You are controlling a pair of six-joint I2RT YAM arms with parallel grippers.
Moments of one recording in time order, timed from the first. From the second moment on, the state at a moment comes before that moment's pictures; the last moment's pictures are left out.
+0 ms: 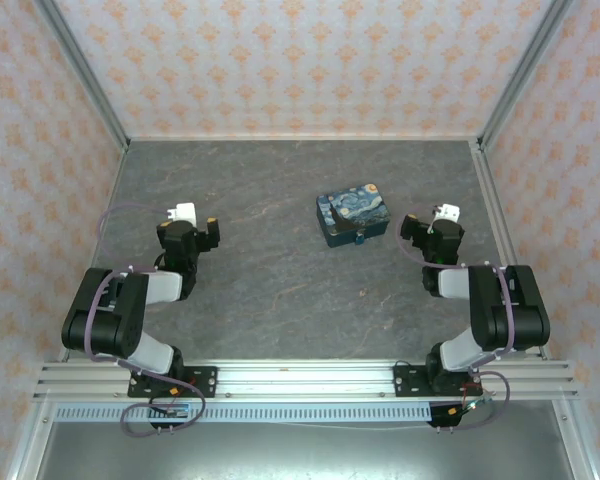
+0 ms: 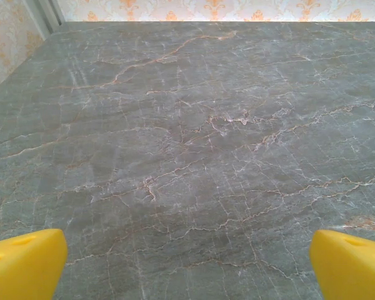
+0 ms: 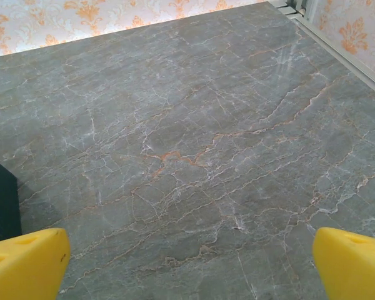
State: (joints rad) left arm -0.05 1.50 0.41 0.66 -0.28 -0.07; right arm -0.01 1.52 0.41 0.69 0.15 0.17
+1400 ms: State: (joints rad) left arm -0.05 1.09 0.57 0.23 -0.25 -0.23; right arm 0.00 1.11 0.46 0.33 0.16 0.27
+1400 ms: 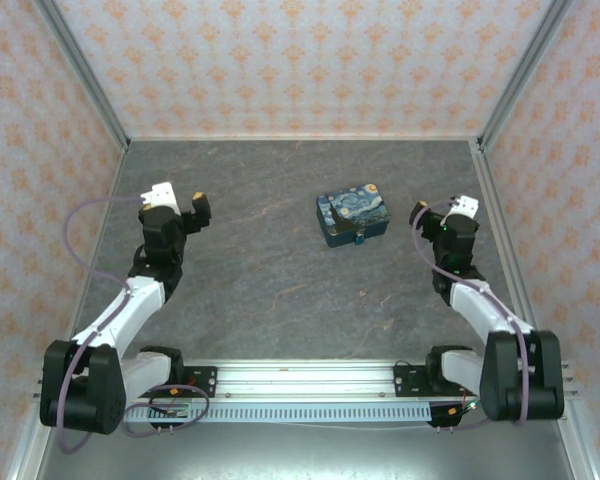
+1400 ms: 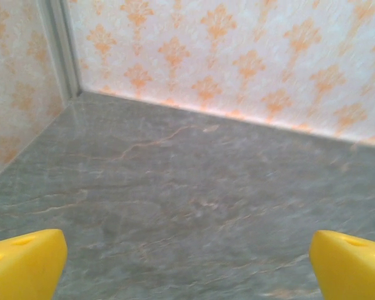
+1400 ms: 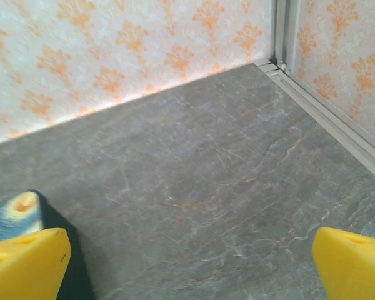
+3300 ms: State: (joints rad) left arm -0.62 1.51 0.92 0.01 0.10 -0.78; right arm 0.50 1.42 0.69 -0.57 -0.11 0.59
